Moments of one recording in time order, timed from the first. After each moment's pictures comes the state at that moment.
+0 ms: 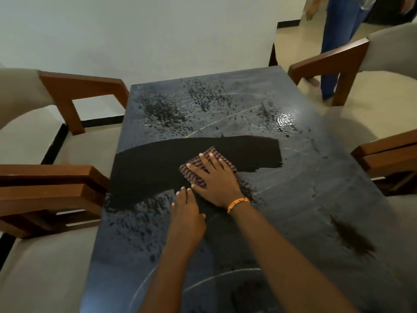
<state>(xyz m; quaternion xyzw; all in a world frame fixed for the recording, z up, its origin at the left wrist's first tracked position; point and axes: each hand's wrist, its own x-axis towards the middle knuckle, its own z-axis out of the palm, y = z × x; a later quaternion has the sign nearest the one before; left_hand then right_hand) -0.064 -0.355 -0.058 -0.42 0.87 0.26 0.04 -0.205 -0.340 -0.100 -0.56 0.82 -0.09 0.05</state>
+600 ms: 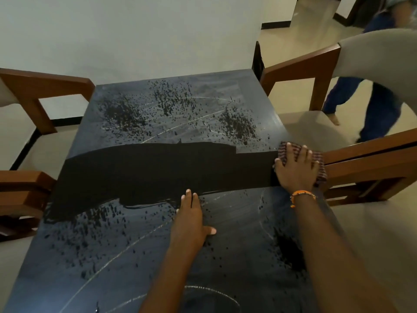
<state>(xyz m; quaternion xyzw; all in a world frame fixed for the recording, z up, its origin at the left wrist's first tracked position) -0.169 -0.274 -0.067 -0.38 0.87 0.28 0.13 -0.421 -0.159 -0.096 -0.18 0.98 -0.10 0.01</state>
